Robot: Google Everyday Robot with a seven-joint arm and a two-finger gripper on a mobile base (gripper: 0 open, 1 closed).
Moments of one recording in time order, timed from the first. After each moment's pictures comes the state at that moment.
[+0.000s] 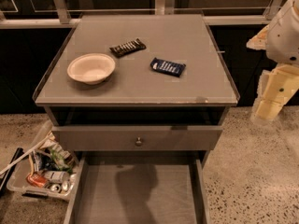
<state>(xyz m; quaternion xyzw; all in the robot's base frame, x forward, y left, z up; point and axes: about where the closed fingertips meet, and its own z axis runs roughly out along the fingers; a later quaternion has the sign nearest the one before) 0.438 -0.217 0.976 -0.60 0.78 -0.03 0.16</state>
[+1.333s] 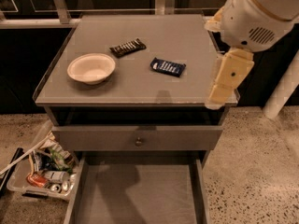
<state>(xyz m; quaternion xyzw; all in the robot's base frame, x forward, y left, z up) 0.462 -0.133 0.999 -0.64 0.73 -0.02 0.23</state>
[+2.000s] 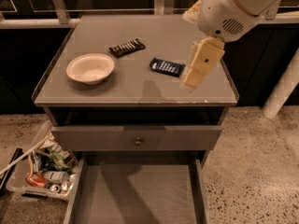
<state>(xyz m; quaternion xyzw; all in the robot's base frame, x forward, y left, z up) 0.506 -0.095 1.002 -0.64 0.71 0.03 0.29</state>
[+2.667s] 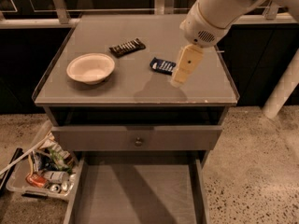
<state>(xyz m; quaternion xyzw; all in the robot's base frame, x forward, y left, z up) 0.590 -0.102 0.945 -0.61 0.74 0.00 0.27</state>
